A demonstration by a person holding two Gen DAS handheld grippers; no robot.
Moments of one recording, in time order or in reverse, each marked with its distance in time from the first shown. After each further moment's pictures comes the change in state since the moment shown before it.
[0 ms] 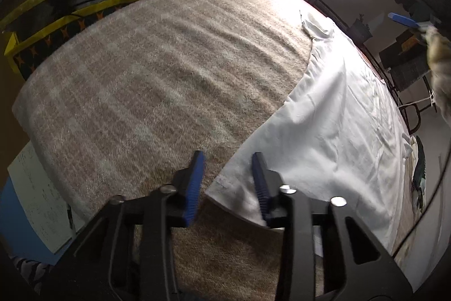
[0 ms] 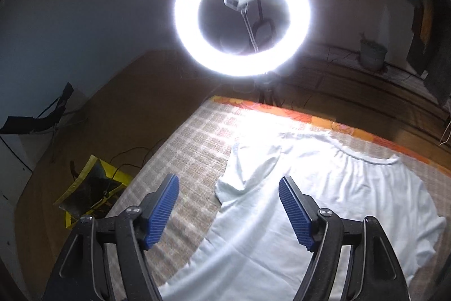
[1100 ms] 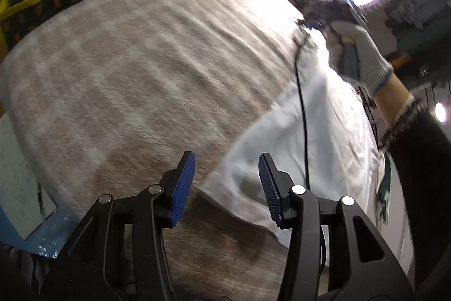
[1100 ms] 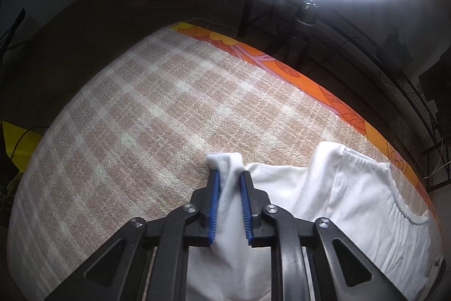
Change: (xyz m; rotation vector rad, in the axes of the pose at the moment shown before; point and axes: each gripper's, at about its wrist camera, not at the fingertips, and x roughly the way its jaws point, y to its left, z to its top) left arm -0.003 0.021 0.002 -0.097 0.047 -0.180; right arm 0.252 0.014 0.023 -0.201 0.286 -0.280
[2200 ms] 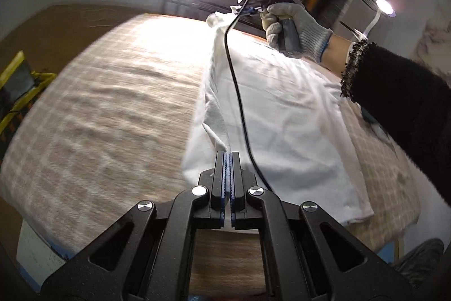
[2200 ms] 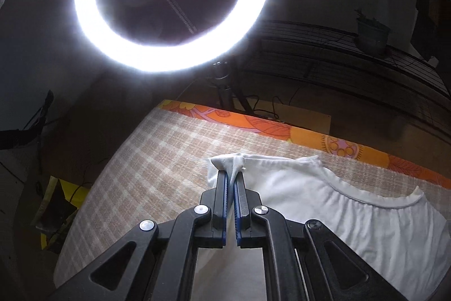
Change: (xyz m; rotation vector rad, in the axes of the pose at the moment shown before) left arm -0.034 -0.124 -0.057 0.558 -0.101 -0.080; right arm -0.095 -0.142 -0.052 0.261 -0.276 0.250
